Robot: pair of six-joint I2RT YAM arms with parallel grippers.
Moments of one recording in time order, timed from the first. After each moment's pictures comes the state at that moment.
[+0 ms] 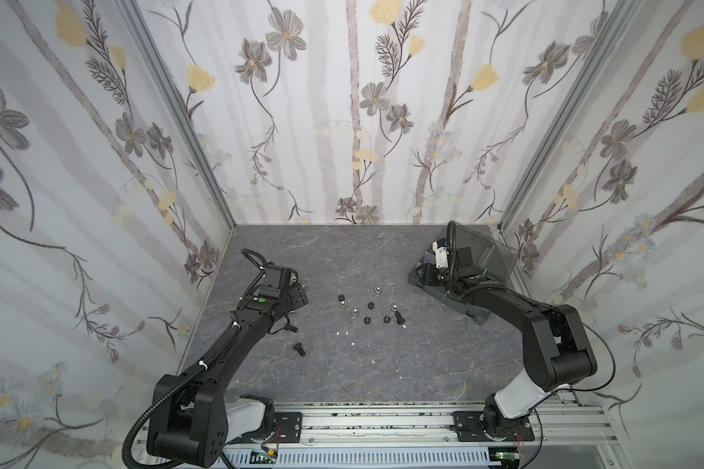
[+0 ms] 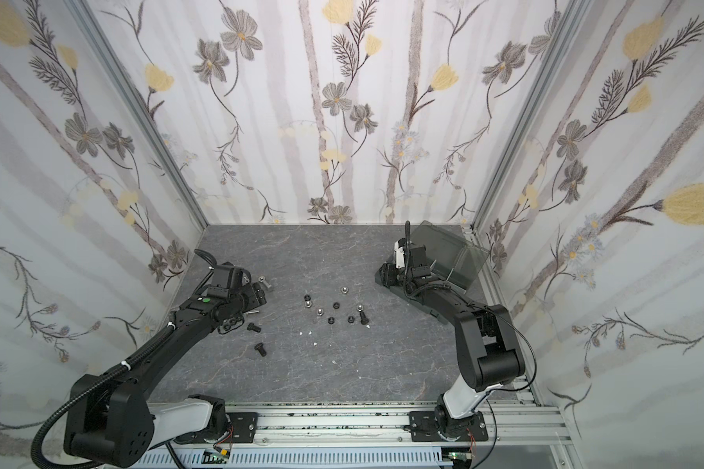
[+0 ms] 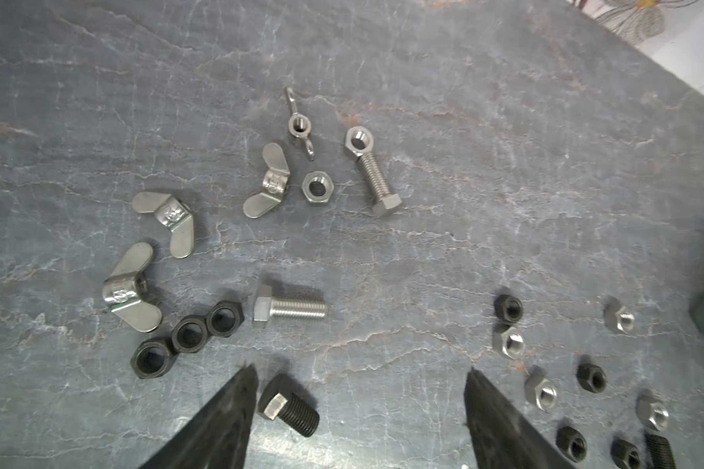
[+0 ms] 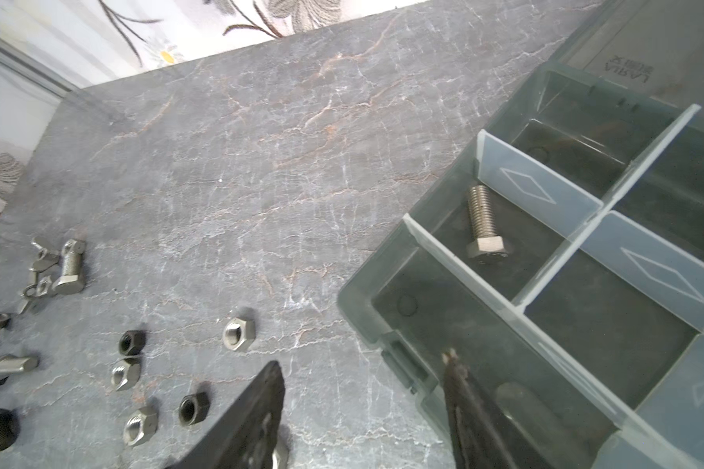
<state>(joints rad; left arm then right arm) -0.21 1.26 0.83 -0.49 -0.10 -0.57 0.27 1.62 0.97 -0.03 -0.20 0.31</state>
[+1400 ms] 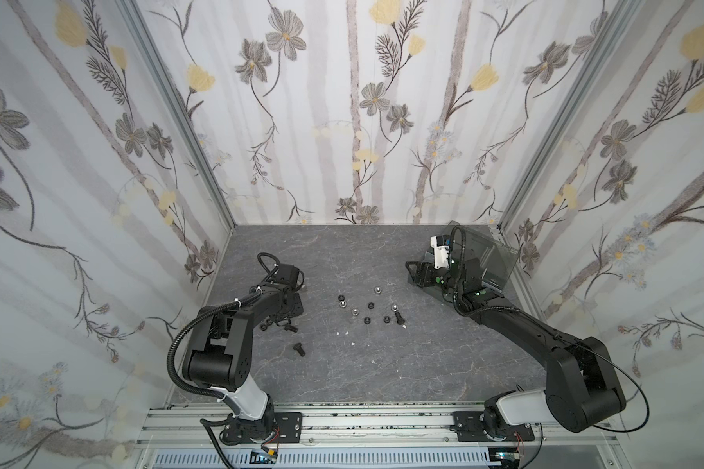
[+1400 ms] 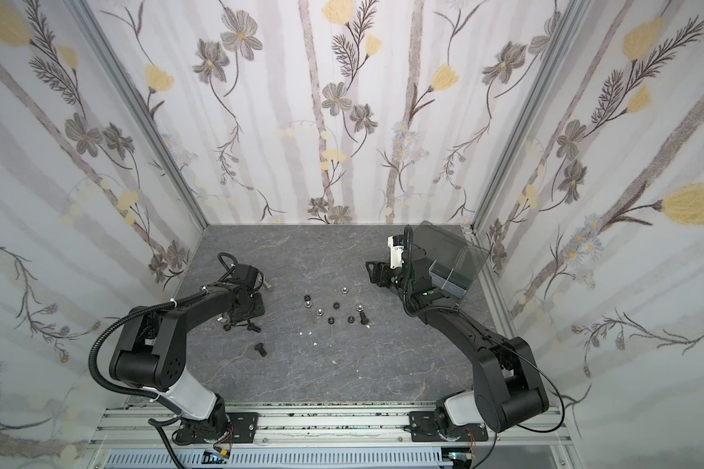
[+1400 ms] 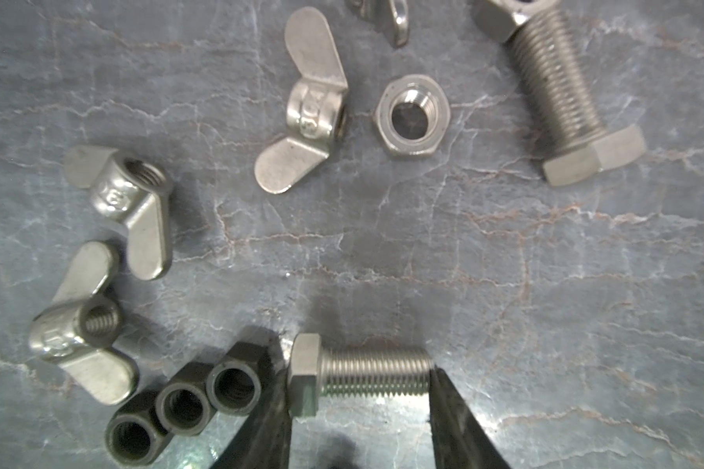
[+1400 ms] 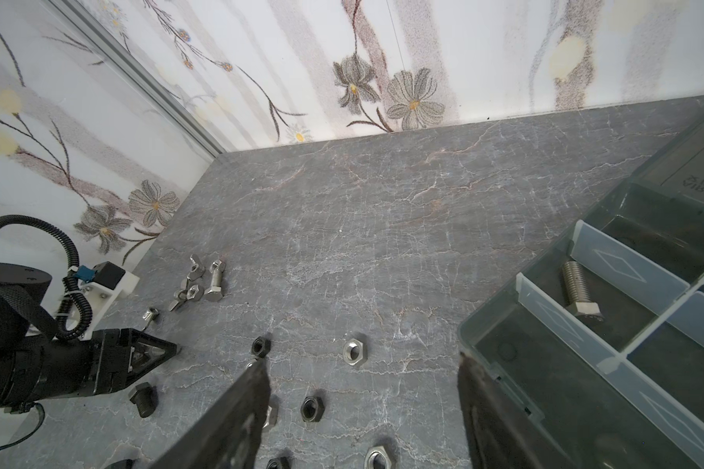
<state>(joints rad) -0.17 1.64 0.90 -0.50 -0.16 -0.49 0.36 1.40 0.86 0.14 -0.24 0.37</state>
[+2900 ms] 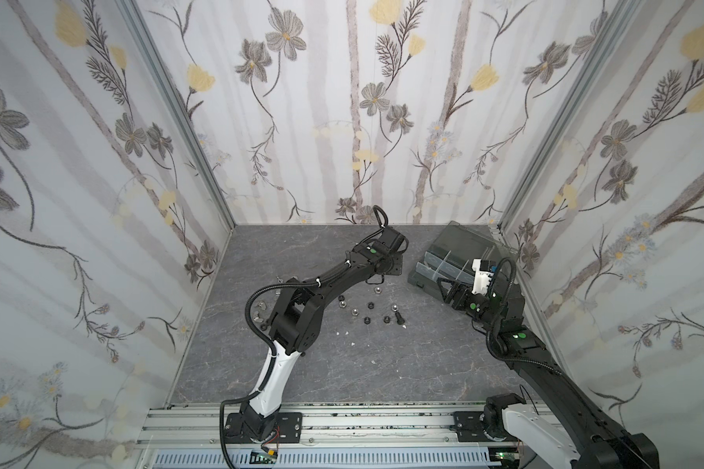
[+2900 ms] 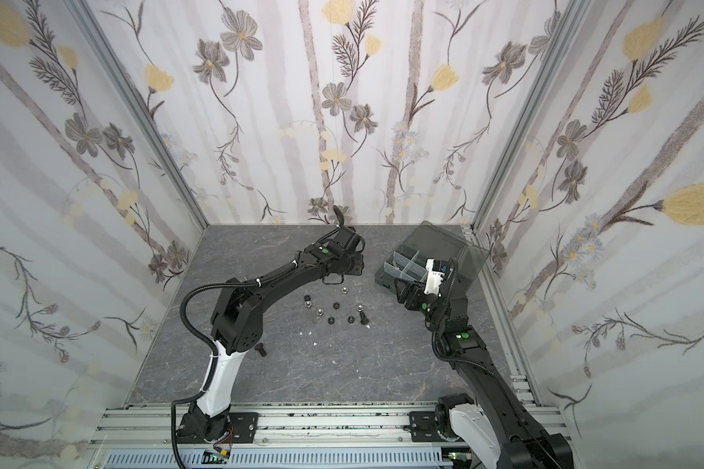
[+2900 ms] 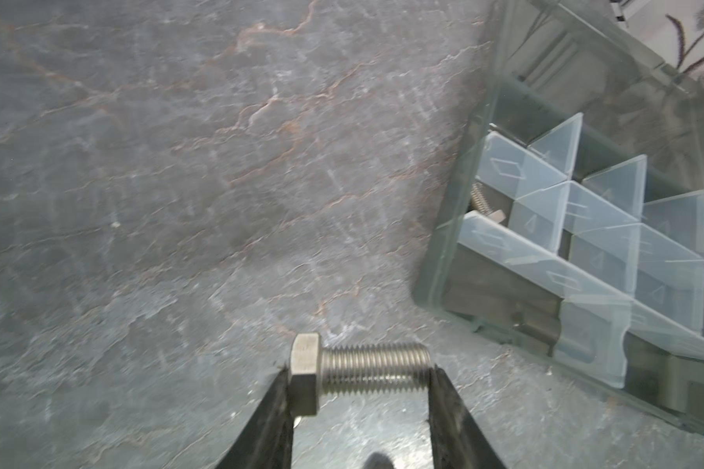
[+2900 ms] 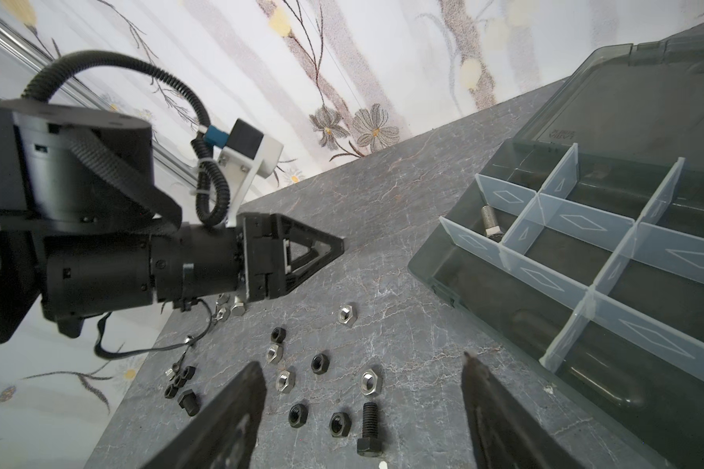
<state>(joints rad) -0.74 2.23 1.97 -0.60 -0.08 -0.50 0.18 0.92 0.53 0.09 -0.31 0.52</state>
